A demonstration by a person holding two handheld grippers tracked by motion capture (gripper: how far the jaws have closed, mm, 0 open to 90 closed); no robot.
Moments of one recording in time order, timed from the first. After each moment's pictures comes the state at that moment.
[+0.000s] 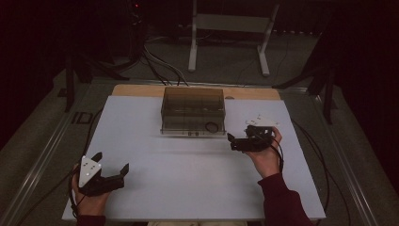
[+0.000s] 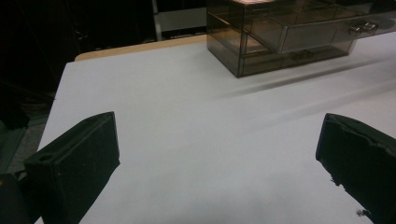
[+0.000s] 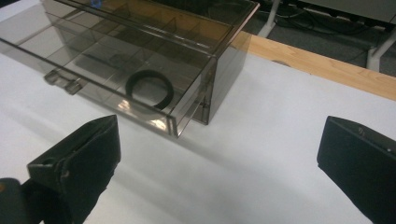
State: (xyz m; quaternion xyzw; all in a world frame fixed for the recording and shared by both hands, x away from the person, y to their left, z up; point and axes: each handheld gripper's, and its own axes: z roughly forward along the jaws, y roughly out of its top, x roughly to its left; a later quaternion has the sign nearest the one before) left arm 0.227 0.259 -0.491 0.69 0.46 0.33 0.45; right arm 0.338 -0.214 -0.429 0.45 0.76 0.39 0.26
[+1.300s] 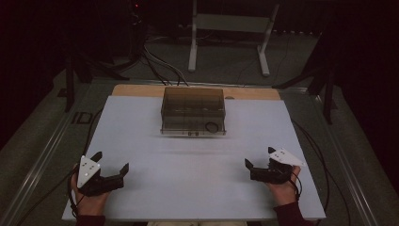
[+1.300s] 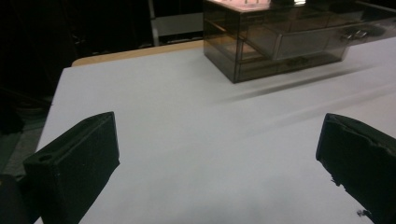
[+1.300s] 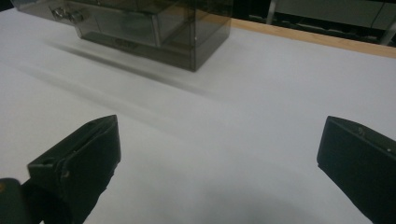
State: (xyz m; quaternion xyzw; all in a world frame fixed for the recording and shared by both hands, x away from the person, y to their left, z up) left arm 0.226 0.260 -0.488 0.68 0.46 0.33 0.47; right arm 0.268 -0.275 -0.488 0.45 0.73 0.44 0.28
